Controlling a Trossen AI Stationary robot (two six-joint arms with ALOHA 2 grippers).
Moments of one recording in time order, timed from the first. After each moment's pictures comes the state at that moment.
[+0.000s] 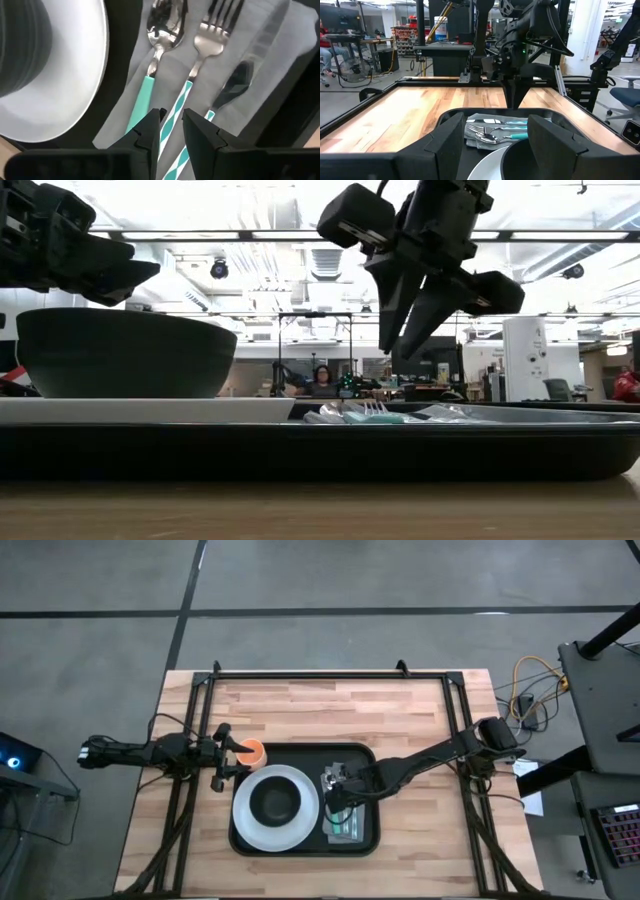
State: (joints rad) left arm -0.08 0.05 0.01 0.02 -0.06 -0.02; right arm 0.29 1.86 1.35 -0.72 0.15 1.47
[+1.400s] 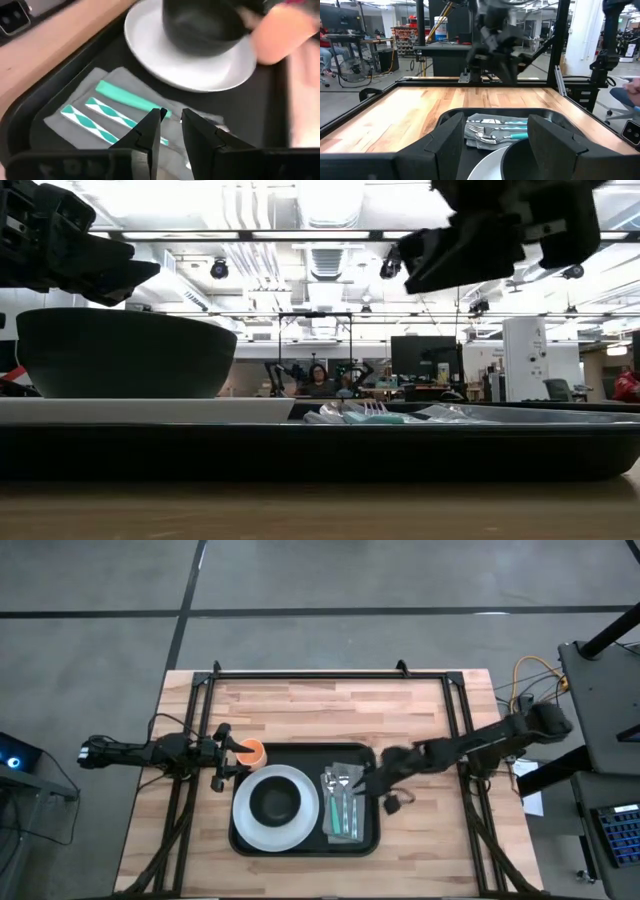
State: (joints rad) left arm -0.08 0.05 0.01 0.02 -0.06 -0.02; right arm 0.19 1.40 0.73 0.03 -0.11 -0.27
